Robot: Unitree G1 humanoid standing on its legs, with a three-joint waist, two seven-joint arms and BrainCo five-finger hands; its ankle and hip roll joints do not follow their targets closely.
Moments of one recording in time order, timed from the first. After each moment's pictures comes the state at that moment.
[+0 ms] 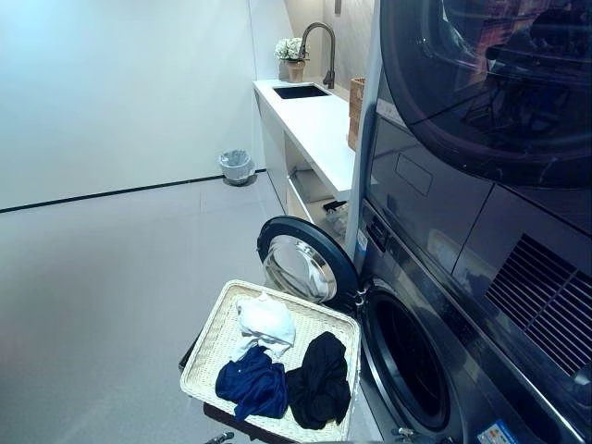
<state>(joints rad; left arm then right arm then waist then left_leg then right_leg) 0.00 0.22 -0.25 1.24 -0.18 -0.11 -0.11 -0.04 -0.24 0.35 1.24 0.01 -0.12 0.18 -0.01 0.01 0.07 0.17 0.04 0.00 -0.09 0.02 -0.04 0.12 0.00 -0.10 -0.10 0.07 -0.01</state>
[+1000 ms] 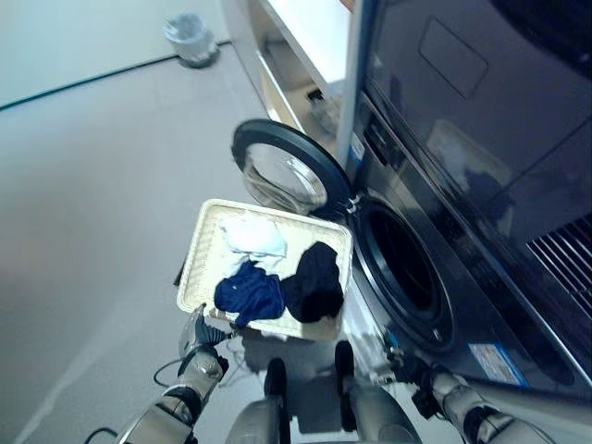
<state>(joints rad) -0.47 0.26 -0.37 1.24 -0.02 -0.09 0.57 -0.36 -0.30 0.44 1.22 0.12 -0.16 0.15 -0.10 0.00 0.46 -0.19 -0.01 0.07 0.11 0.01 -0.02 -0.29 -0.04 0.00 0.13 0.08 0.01</state>
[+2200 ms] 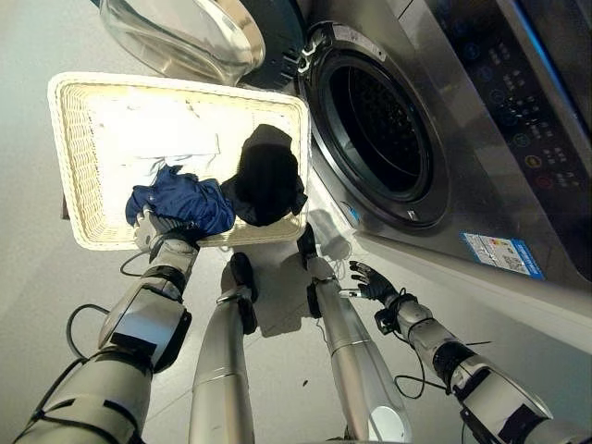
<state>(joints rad) -1.01 0.47 -0.35 1.44 -0.17 0.05 0.64 -0.52 -0.30 0.56 1.00 0.41 -0.24 0.09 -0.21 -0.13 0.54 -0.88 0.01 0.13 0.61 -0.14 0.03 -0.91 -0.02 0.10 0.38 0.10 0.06</state>
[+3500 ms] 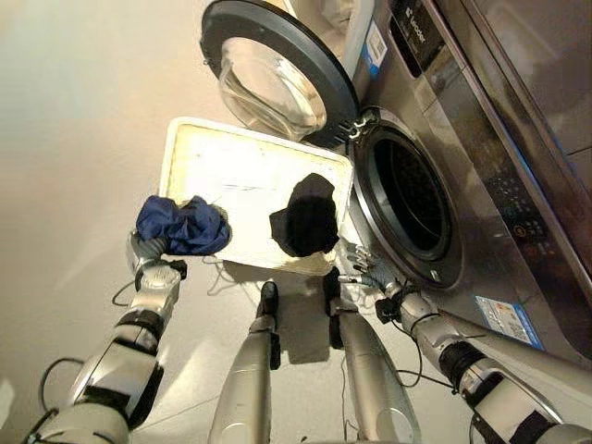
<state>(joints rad) -0.56 0.52 -0.25 1.00 -0.41 -0.19 0.55 -0.49 -0.36 0.51 0.78 0.43 -0.26 0.08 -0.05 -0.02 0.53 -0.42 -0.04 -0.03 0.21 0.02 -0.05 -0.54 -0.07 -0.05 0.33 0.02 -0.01</state>
